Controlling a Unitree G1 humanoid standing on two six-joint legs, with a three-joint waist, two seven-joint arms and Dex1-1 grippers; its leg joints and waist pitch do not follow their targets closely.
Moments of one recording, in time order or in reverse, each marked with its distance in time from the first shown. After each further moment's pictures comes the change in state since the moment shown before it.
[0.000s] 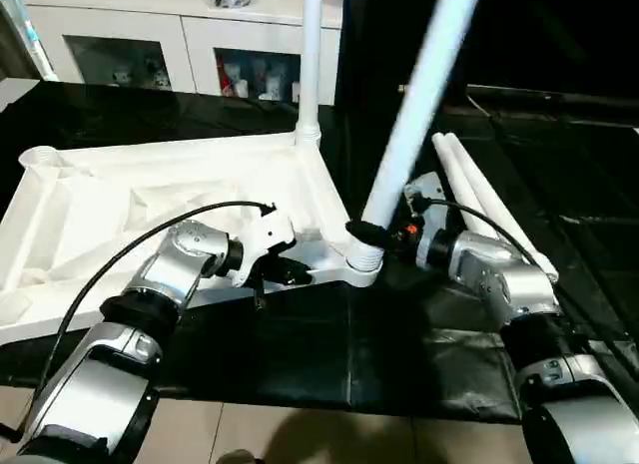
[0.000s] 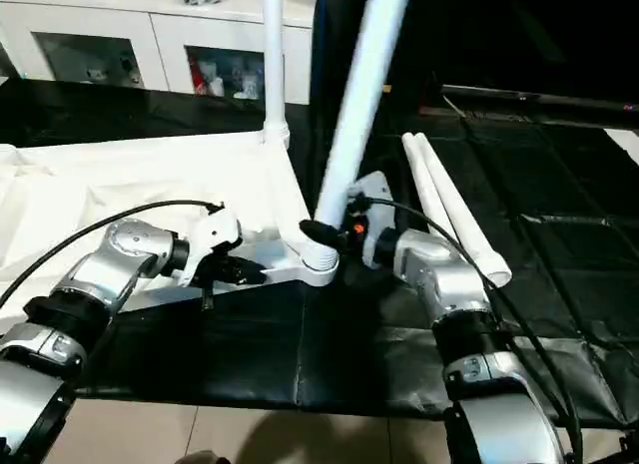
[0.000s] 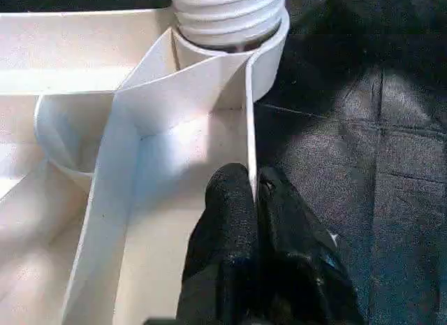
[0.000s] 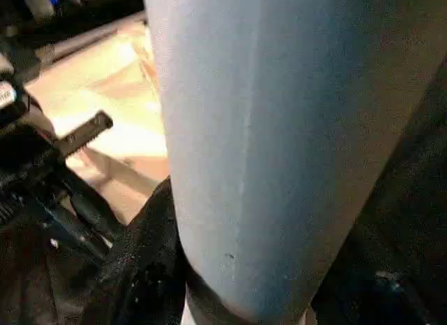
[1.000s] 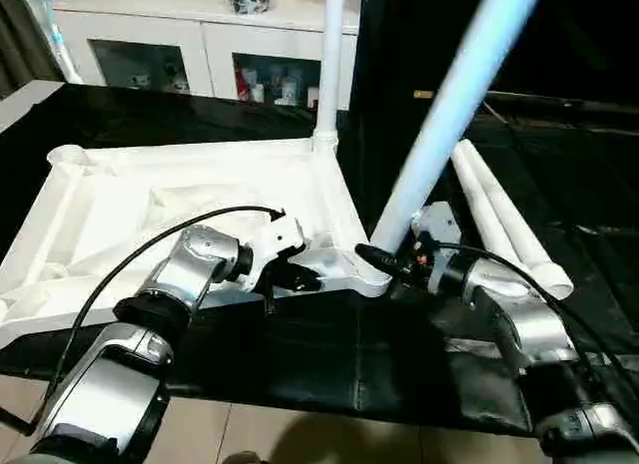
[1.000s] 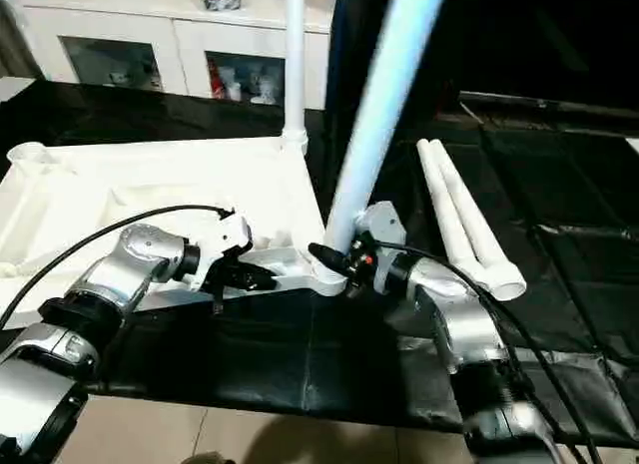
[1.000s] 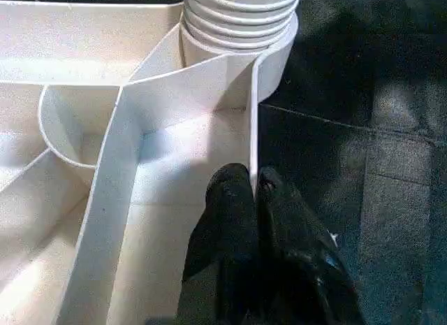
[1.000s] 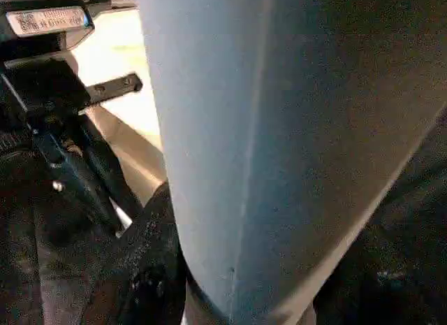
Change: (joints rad) left arm -0.006 -0.026 -0.003 0.039 0.001 -0.004 0.001; right arm 0.156 -0.049 0.115 -0.152 -0.125 -0.231 0.008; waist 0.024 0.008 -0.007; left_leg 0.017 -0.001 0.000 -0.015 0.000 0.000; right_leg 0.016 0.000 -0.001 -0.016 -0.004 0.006
